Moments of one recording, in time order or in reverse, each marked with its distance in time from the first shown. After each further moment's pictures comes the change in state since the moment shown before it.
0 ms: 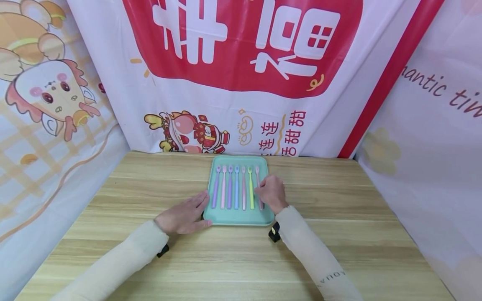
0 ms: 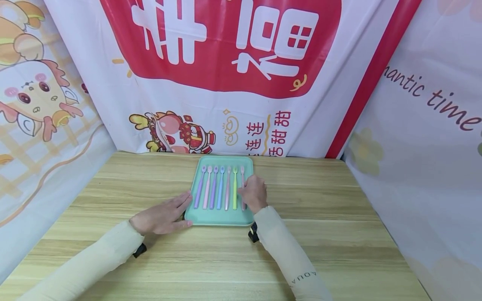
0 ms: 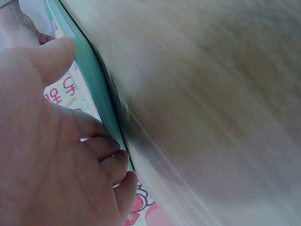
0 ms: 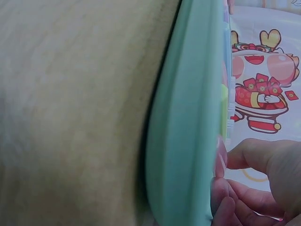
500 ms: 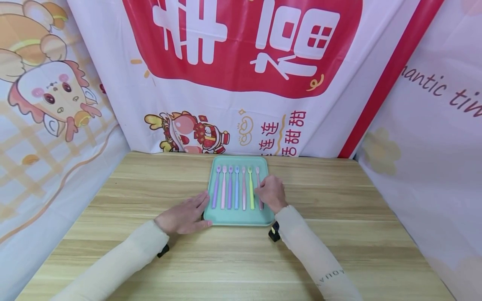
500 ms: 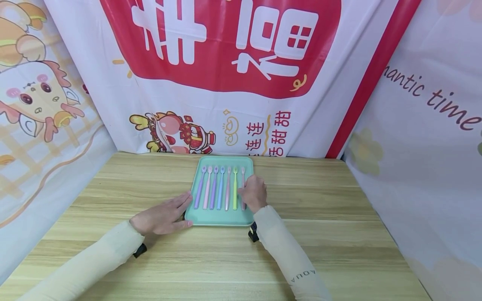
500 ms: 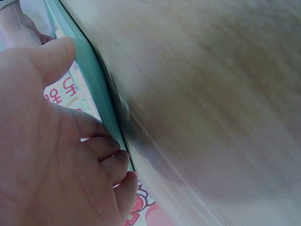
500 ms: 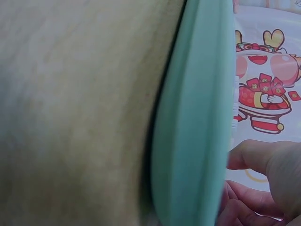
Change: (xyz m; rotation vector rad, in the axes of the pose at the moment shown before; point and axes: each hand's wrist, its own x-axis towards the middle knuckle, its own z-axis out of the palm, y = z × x) left_hand -0.001 0.002 0.000 -0.002 0.007 0.010; right_hand 0.002 0.002 0.002 -0.016 -0.029 0.010
